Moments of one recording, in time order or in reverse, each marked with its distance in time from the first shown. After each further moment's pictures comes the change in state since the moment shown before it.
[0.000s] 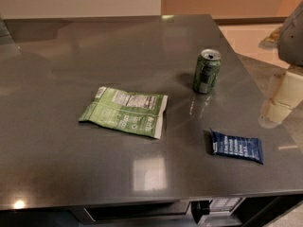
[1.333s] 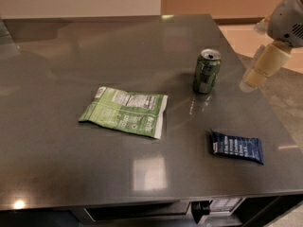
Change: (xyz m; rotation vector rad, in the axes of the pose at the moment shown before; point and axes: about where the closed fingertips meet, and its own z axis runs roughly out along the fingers) arm -0.007 -0.085 0.027 0.039 -0.165 0.133
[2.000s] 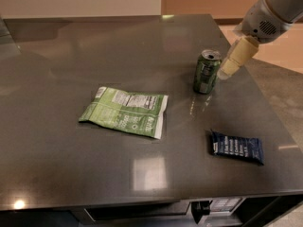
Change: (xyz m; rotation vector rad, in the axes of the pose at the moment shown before) arm -0.026 -0.048 0.059 -0.074 -0.065 0.068
